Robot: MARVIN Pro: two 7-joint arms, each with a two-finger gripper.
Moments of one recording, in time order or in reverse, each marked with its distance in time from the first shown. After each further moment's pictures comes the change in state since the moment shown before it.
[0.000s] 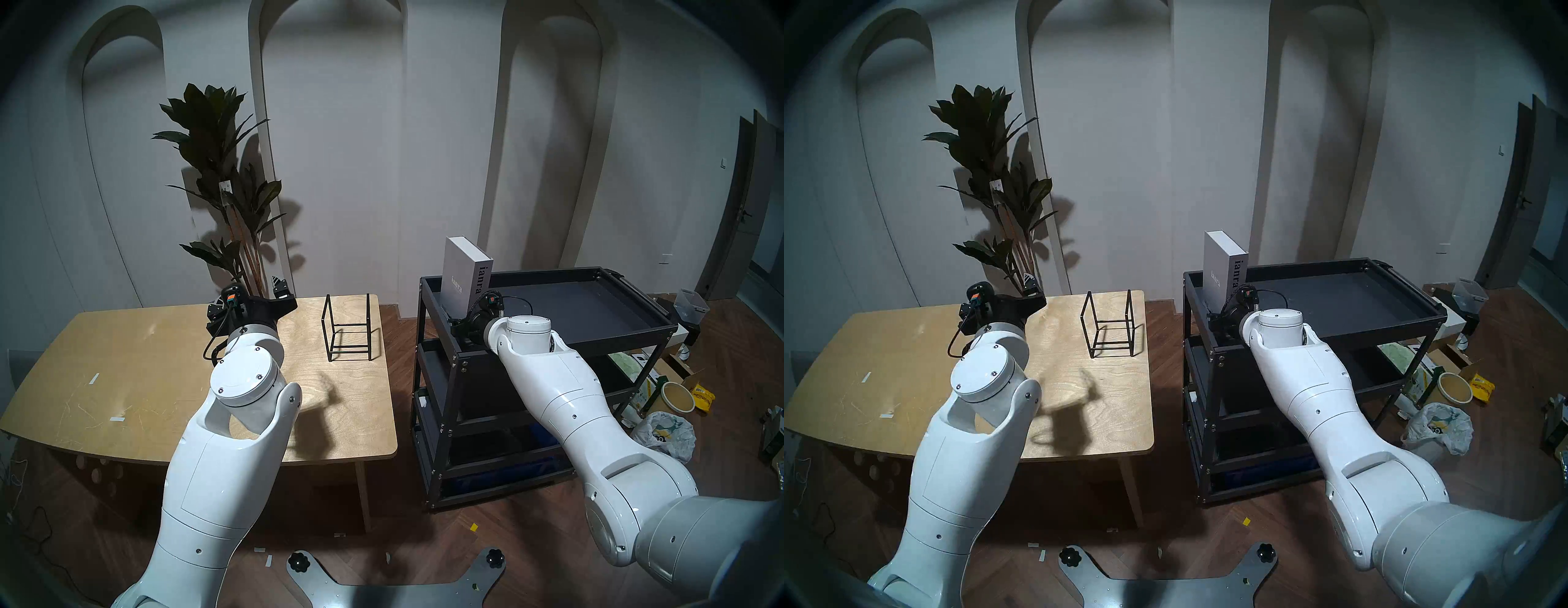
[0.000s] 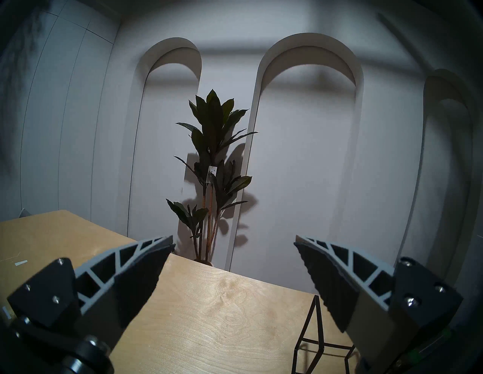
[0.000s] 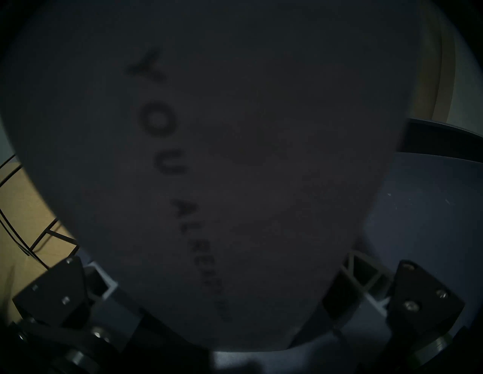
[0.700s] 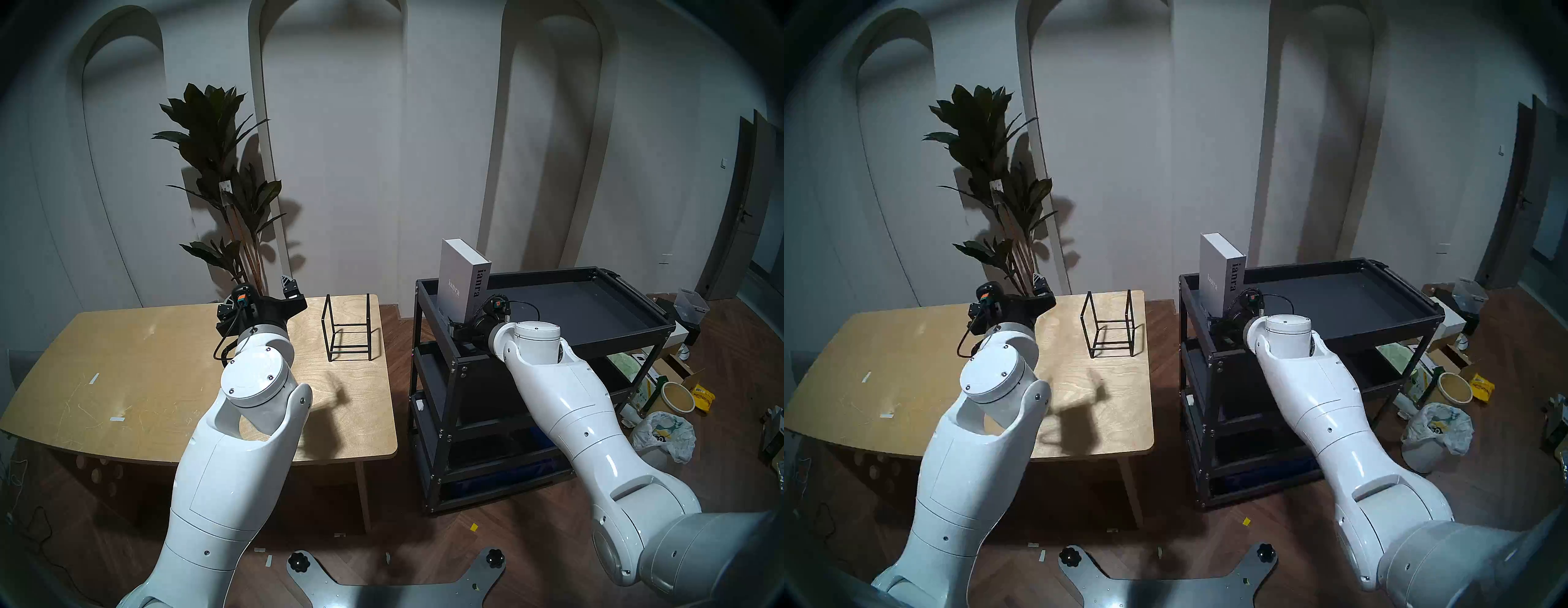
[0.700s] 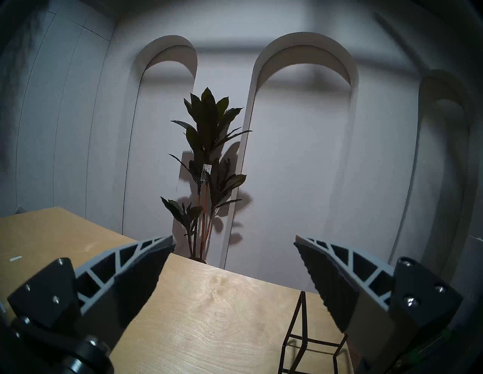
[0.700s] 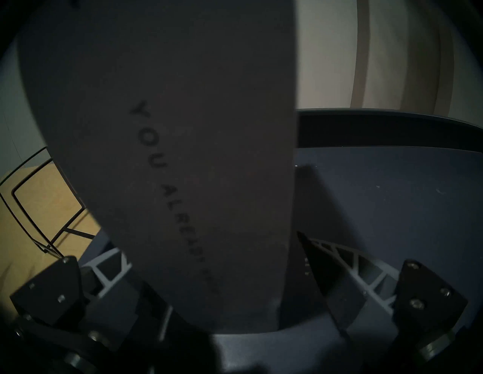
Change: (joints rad) left arm -0.009 -0.020 0.037 -0.001 0.012 0.003 0.013; right arm -0.121 0.035 0.046 -0.197 0.047 0.063 -0.014
